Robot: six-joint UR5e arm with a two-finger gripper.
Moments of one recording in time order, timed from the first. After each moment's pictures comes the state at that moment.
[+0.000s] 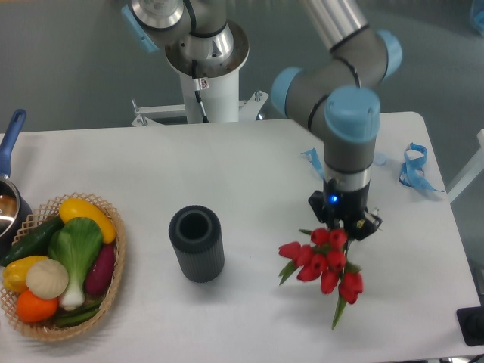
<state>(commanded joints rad) 2.60 -2.07 -1.62 -0.81 1.53 1.26</state>
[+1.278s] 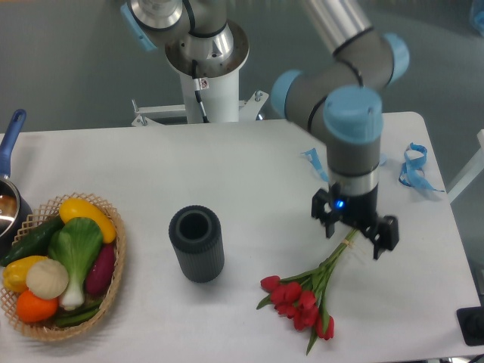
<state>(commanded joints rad) 2.67 -1.89 -1.51 -0.94 1.52 1.35</state>
